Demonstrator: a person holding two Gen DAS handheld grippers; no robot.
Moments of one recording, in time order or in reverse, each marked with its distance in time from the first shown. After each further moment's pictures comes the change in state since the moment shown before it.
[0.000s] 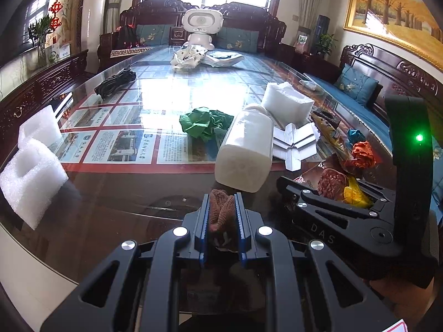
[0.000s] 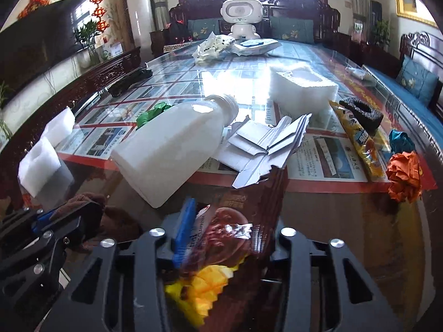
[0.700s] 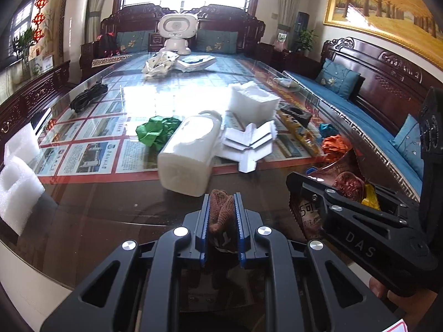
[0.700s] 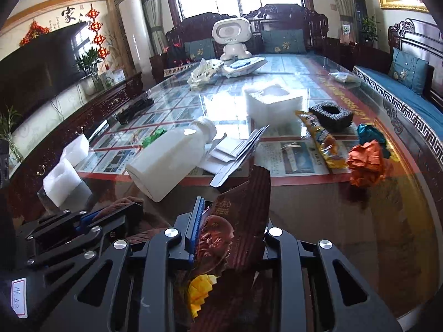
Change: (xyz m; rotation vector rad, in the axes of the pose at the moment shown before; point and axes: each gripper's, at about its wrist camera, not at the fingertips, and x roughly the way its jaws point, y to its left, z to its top) left arm -0.009 -0.051 -0.001 0.076 -0.018 -0.069; right arm -0.069 -0.035 -0.016 0.073 -0.126 0.033
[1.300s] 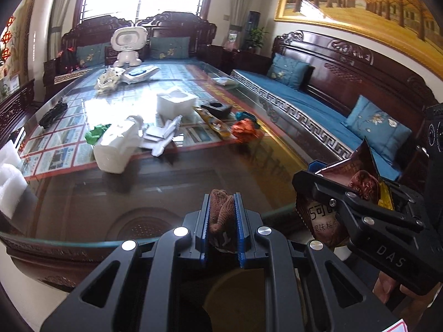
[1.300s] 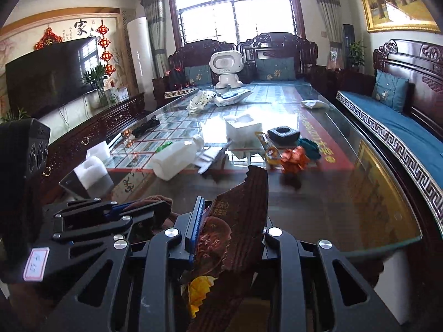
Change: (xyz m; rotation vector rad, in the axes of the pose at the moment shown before) left arm -0.084 -0.086 -0.044 0.117 -0.003 -0.197; right arm -0.158 -0.022 -0.063 -0.026 -0.101 -0.032
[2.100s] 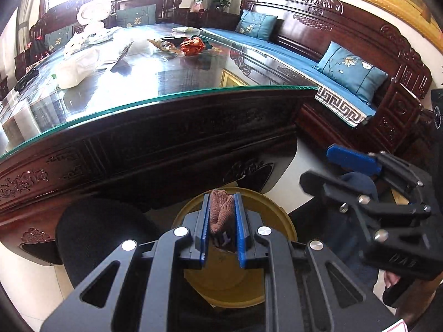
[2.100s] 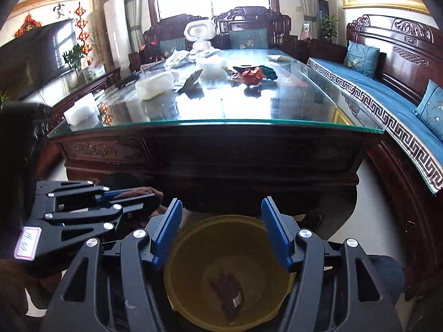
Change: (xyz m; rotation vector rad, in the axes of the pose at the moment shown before) left arm 0.006 -0.047 -0.123 0.106 0.194 -0.095; right arm -0.056 -0.003 -0.124 0.059 0.107 -0.129
